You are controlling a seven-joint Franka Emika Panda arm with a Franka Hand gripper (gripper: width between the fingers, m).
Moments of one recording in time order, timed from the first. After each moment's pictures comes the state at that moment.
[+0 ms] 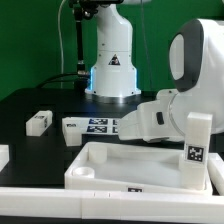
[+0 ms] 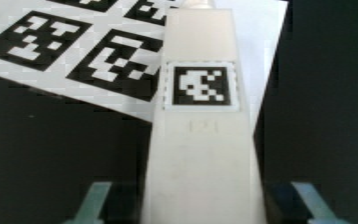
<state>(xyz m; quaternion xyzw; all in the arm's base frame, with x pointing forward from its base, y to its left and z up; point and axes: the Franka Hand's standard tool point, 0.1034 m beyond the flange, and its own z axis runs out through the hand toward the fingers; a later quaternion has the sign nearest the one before) 0.417 0.065 0.009 0.86 0.14 -0.48 0.07</state>
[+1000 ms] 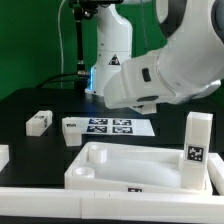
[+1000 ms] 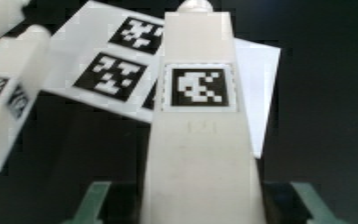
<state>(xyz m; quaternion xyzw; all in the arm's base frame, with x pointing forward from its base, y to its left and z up) 0.473 0.032 0.102 0.89 0.14 -0.44 0.03</state>
